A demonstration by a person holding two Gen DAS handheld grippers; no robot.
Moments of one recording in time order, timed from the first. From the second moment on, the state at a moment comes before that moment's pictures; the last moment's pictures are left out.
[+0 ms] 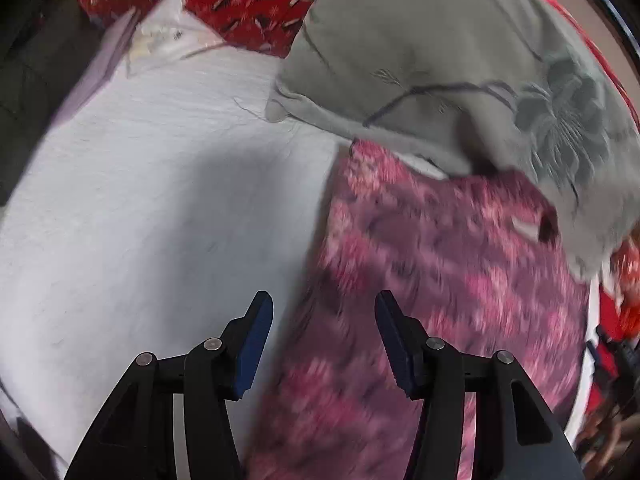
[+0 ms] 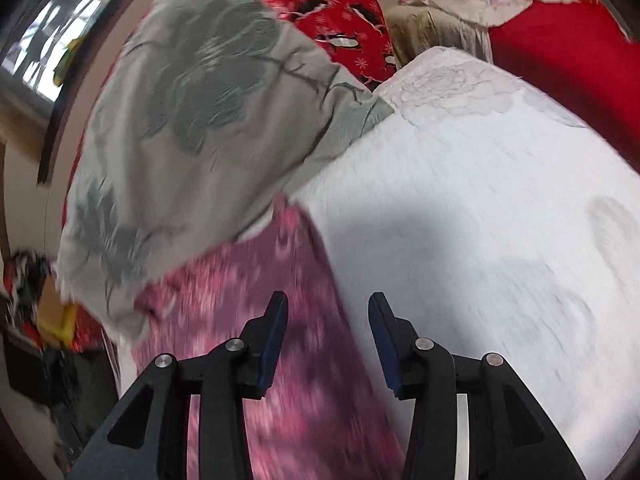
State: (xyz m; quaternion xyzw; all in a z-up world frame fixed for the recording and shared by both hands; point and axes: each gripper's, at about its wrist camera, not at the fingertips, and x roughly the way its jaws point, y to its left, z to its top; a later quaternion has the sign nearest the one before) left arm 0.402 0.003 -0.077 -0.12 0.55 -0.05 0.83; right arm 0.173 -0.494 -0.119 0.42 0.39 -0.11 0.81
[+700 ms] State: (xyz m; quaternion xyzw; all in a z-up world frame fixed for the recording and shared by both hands) left arm 0.393 -0.054 -0.096 -0.04 0.50 -0.09 0.86; right arm 0.195 -0.452 -0.093 0.32 0.34 -0.06 0.88
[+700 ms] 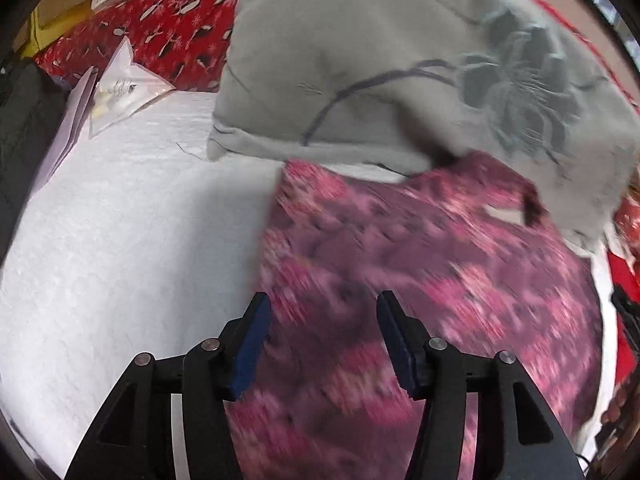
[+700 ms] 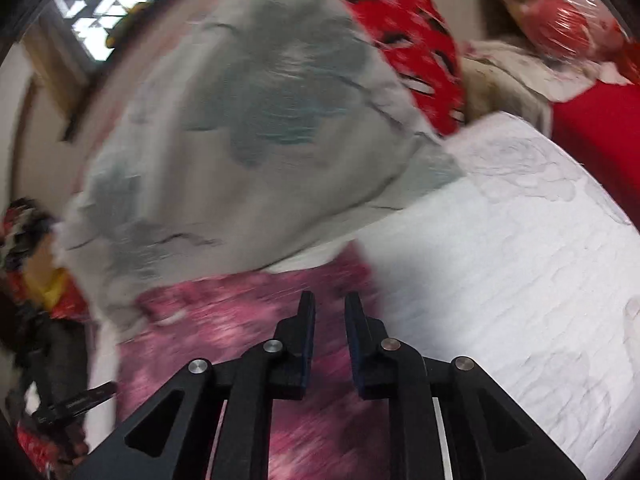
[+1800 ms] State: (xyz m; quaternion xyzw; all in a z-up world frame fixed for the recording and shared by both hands) left arm 0.338 -0.051 -0.096 0.09 0.48 -0.05 0.87; right arm 0.154 -0.207 -0.089 0.01 0.45 0.07 0.89
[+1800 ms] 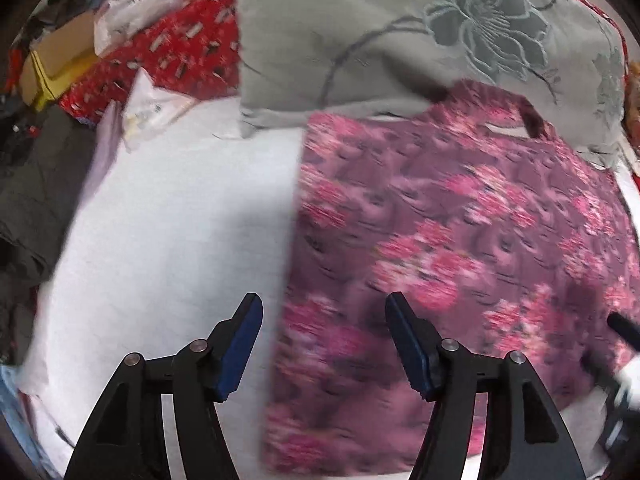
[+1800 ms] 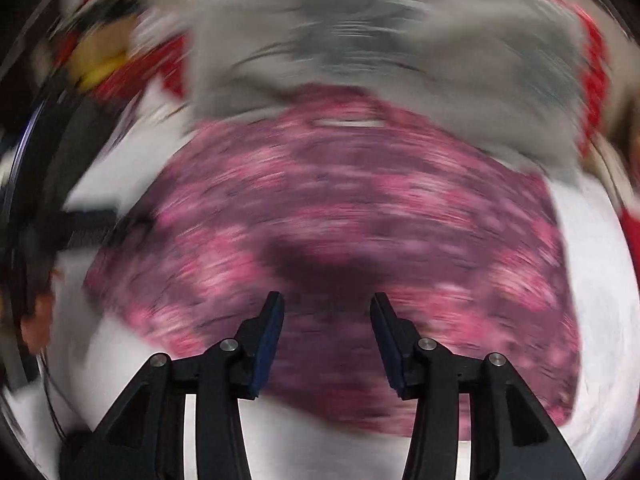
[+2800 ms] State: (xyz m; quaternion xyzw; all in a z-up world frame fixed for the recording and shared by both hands) left arm 0.440 0.037 -0.110 -0.05 0.60 -0.12 0.79; right arm 0.153 0.033 -0.134 -0.38 0.26 0.06 0.89
